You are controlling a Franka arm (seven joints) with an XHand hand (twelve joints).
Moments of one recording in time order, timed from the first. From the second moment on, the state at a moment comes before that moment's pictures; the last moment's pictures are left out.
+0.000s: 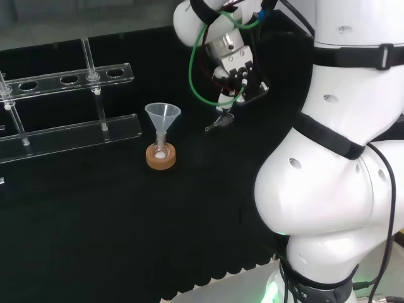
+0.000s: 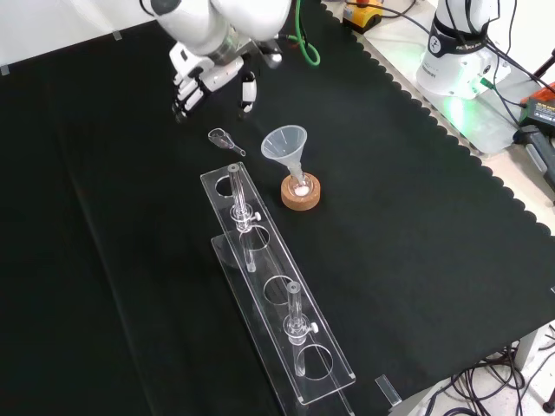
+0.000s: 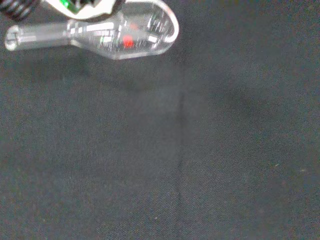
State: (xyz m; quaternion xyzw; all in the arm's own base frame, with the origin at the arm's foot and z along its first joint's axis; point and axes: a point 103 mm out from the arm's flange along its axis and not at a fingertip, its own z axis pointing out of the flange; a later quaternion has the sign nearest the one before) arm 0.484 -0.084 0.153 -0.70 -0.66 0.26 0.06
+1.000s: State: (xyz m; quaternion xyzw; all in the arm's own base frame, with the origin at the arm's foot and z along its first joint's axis) arm 0.430 -0.040 0.276 -0.71 -0.67 0.18 0.04
